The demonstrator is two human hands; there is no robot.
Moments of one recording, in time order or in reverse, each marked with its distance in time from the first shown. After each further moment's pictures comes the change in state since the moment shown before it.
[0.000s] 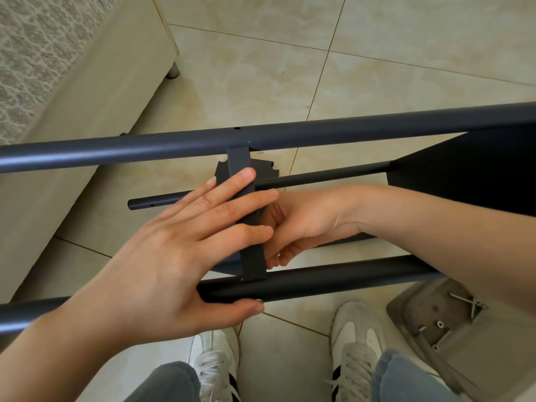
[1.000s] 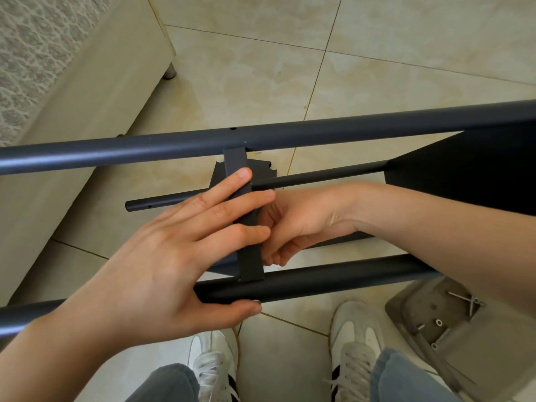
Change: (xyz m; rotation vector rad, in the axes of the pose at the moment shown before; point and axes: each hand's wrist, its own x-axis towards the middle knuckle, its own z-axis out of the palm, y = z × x) left_hand 0.001 0.002 -0.001 -0.028 -0.025 -0.008; right_hand -0.001 -0.002 0.000 0.005 0.009 -0.008
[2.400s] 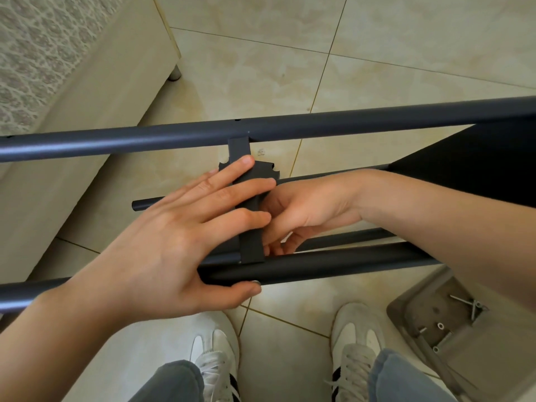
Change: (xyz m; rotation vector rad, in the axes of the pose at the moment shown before) left_hand 0.008 -0.015 -0.003 0.057 0.039 0.042; right_hand -0.003 -0.010 -0.007 -0.053 -0.030 -0.007
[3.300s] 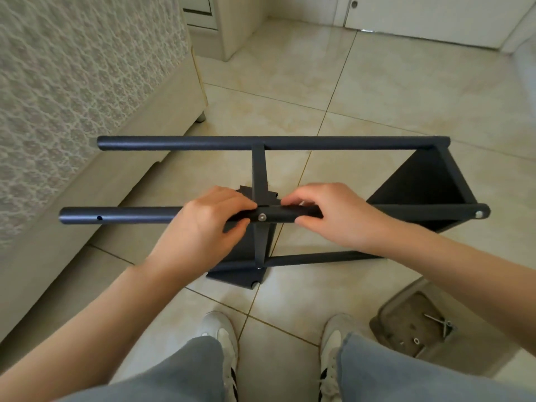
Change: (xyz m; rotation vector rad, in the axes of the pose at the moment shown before) left_hand -0.010 0.020 -0.002 0.027 0.347 -0.251; right_hand -0.060 -0.003 0.045 -0.812 0.907 -0.187
